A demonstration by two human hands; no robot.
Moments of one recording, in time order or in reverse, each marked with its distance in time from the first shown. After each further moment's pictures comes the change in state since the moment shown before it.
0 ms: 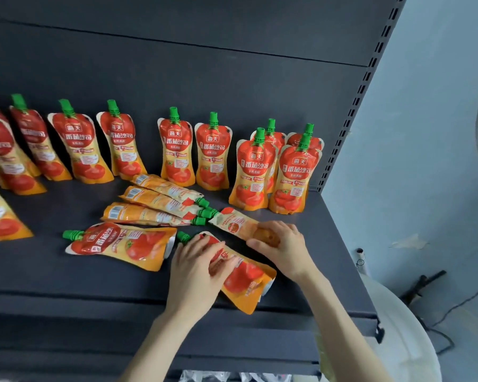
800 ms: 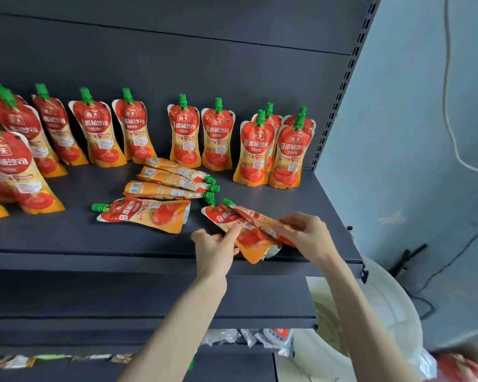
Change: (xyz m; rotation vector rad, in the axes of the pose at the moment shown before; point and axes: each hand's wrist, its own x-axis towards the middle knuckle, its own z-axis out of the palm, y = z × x) left_hand -0.036 0.051 -0.028 -1.038 0.045 -0.789; right_hand -0.075 -0.021 -0.026 0.213 0.054 0.262
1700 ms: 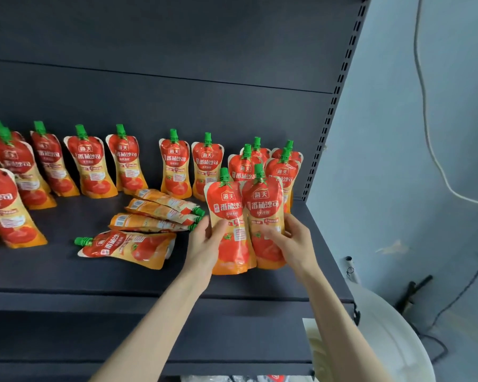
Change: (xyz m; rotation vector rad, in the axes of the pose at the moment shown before) left_hand 0.040 0.030 0.028 -0.011 -0.258 0.346; right_hand 0.038 -0.014 -0.005 0.644 0.004 -0.170
